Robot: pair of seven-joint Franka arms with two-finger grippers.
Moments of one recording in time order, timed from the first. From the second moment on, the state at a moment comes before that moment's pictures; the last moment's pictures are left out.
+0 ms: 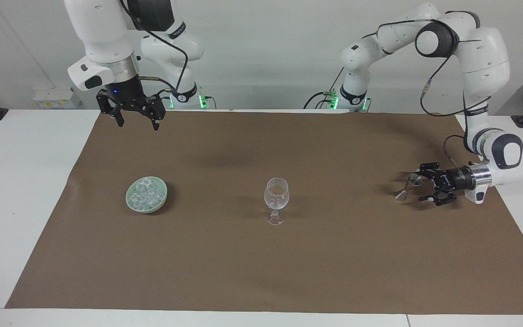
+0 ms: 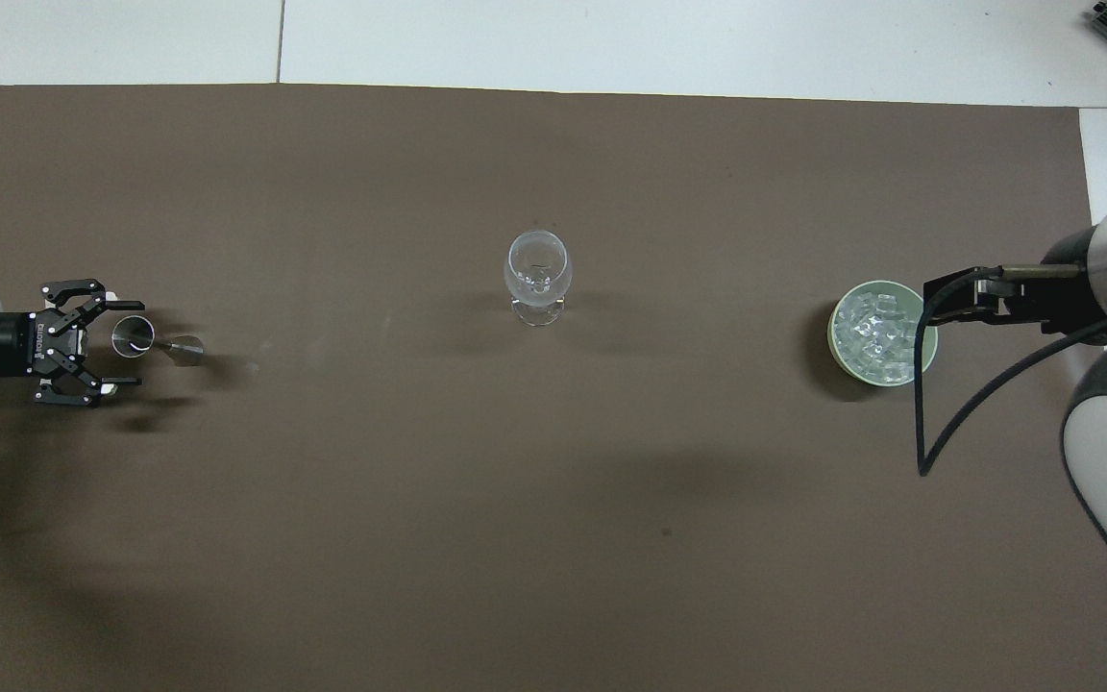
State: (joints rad) left arm 0.54 0.65 -0.06 -1.69 -1.01 1.45 -0.73; right arm 0.02 -0.03 0.07 -1.62 -0.06 1.62 0.19
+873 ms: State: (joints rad) left arm 0.53 0.67 -0.07 -1.69 -1.02 1.46 -0.70; right arm 0.02 -0.03 0.07 -1.62 -0.06 1.62 0.19
